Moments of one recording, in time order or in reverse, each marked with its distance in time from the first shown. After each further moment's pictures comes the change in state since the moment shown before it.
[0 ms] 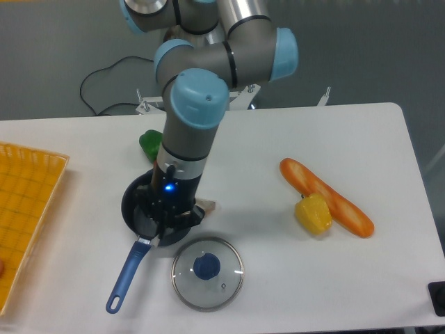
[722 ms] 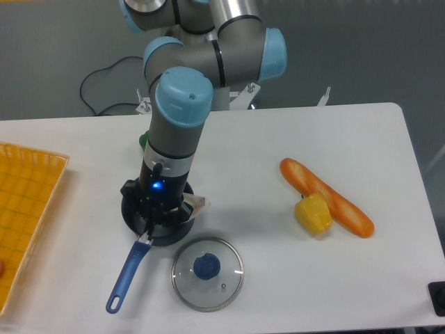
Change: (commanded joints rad) arm 0.000 0.015 -0.003 -0.006 0.003 -0.040
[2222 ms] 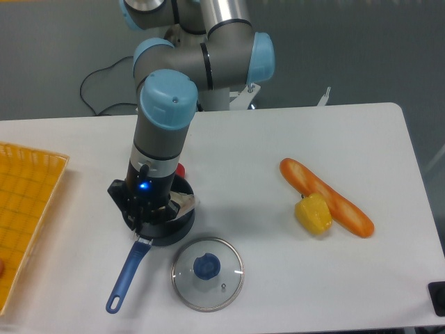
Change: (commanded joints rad) arm -0.049 -0.006 -0.052 0.011 0.005 -0.060
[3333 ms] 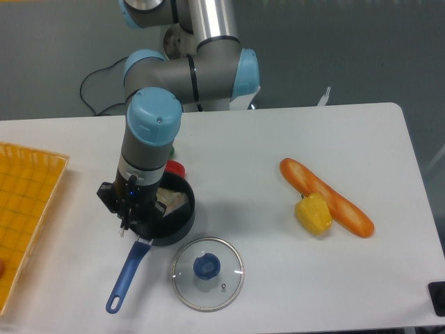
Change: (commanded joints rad) arm -0.028 -0.014 -0.040 0.003 -0.003 -0.058
